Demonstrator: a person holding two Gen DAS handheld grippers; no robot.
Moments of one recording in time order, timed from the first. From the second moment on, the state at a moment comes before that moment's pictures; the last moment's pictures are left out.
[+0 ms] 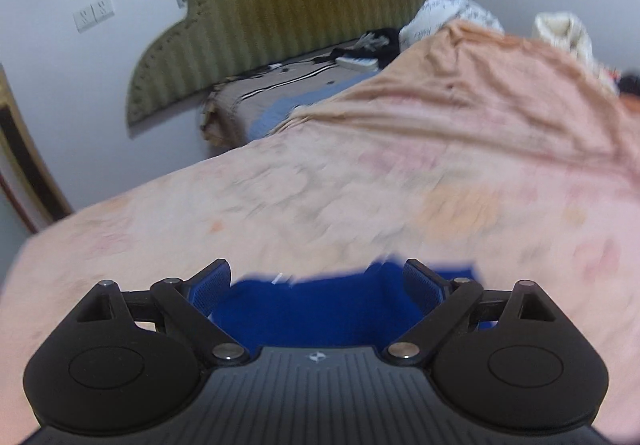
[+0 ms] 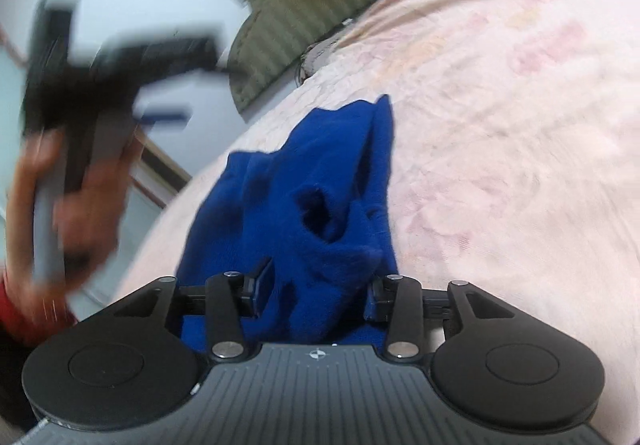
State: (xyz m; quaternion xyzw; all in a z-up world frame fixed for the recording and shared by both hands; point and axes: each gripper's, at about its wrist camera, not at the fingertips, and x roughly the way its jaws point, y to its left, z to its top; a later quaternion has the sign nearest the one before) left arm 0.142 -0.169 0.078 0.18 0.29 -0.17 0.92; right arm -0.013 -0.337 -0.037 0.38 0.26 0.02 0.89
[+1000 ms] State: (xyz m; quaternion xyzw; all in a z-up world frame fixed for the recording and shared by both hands) left arm 0.068 -0.020 -0.006 -0.03 0.42 -0.27 0.86; right arm -0.011 -0.349 -0.032 0.35 0.32 0.07 0.88
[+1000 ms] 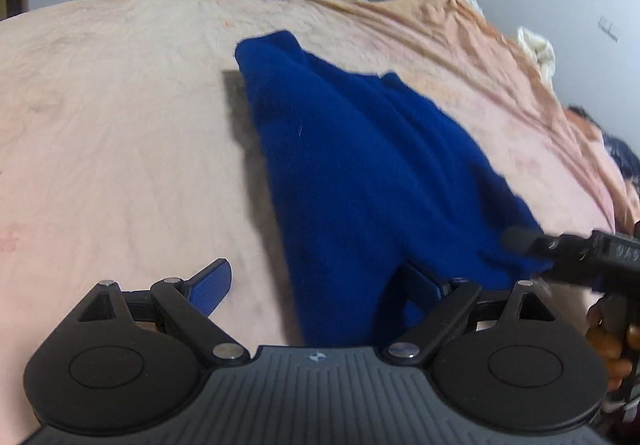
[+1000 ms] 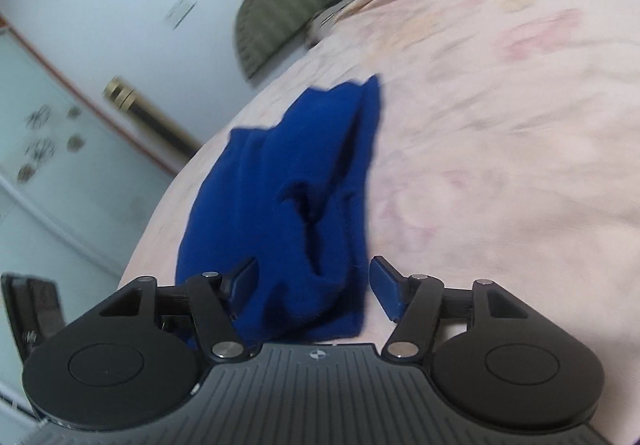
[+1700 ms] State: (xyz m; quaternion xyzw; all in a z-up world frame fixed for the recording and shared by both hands) left arm 0.046 -0.003 0.005 -0.05 0.43 -0.25 0.87; right arm -0.019 -0.331 -0.042 0.41 0.36 0.07 0.83
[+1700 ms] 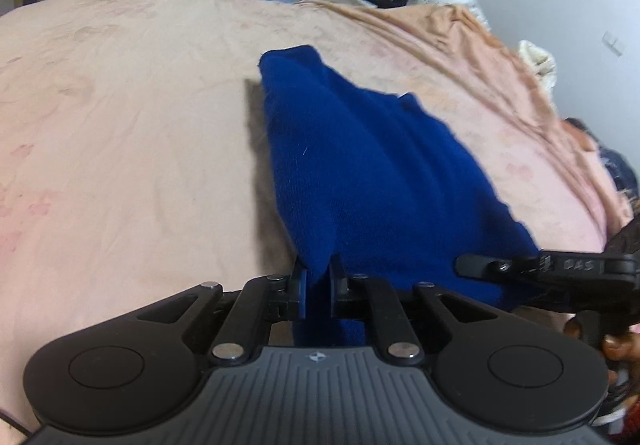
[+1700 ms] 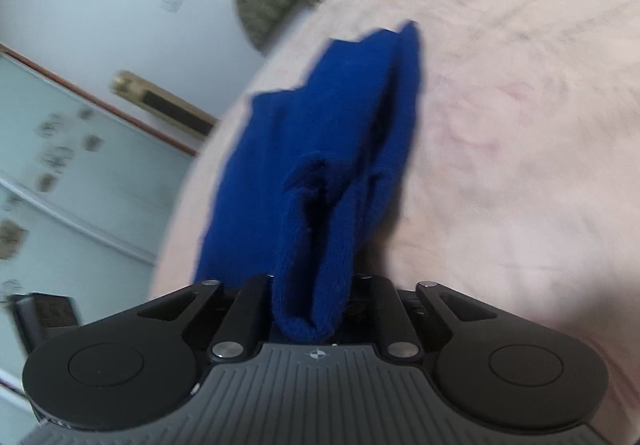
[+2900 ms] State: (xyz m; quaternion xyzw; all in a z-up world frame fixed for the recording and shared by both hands) left arm -0.009 -0.033 0.010 0.10 0.38 -0.14 0.91; right arm -0.055 -0.247 -0.010 0.10 0.34 -0.07 0.93
